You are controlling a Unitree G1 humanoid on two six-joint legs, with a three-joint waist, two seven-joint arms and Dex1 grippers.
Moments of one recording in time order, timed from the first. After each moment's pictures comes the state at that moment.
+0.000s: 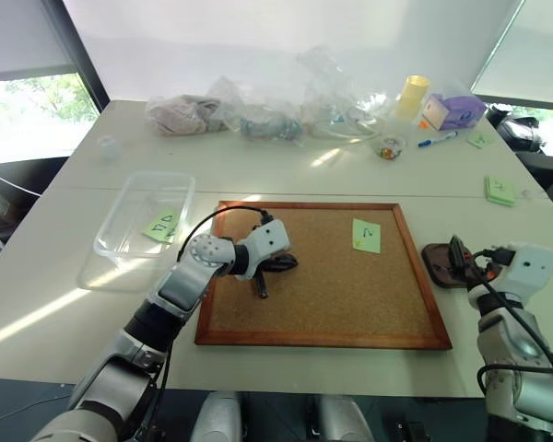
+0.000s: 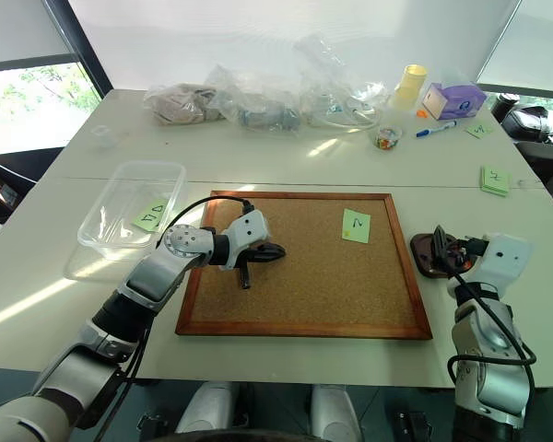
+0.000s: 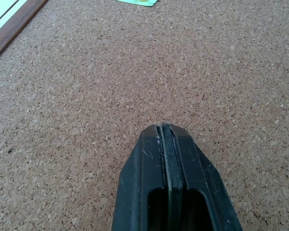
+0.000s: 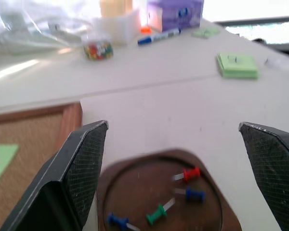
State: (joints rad) left arm -0.57 0.37 -0.41 0.07 -0.02 0.44 -0.93; right arm 0.03 -0.28 -0.47 -0.31 0.36 0.32 0.09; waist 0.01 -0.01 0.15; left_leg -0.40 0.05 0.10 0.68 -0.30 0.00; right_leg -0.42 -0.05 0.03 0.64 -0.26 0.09
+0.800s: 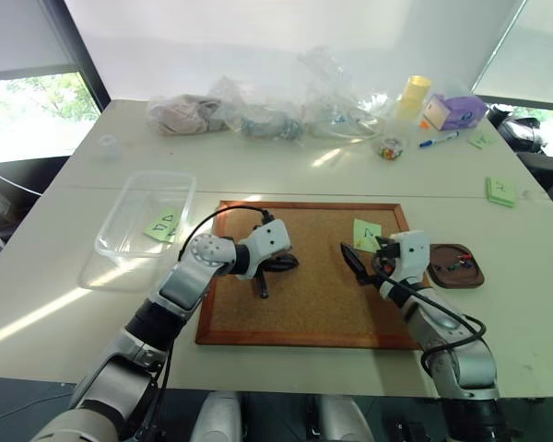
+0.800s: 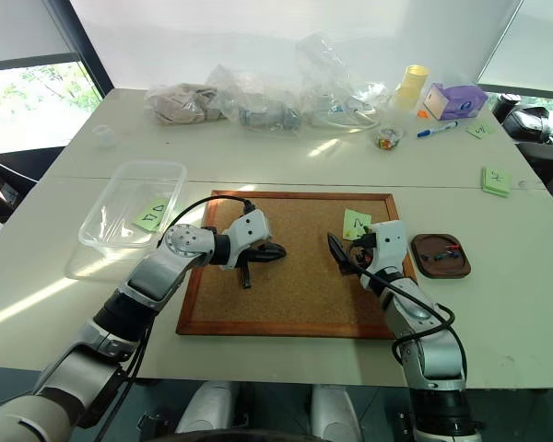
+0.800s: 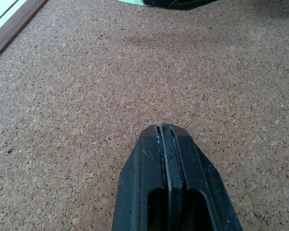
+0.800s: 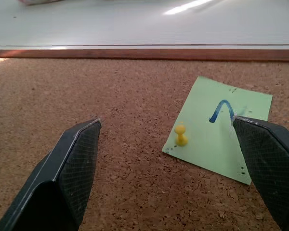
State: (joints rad) left arm -0.58 0.36 -0.41 0.07 -0.02 0.44 -0.93; right arm -0.07 -0.27 -0.09 -0.22 0.34 0.43 0.28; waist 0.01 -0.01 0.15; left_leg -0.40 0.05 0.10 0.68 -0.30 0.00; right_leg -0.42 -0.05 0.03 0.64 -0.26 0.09
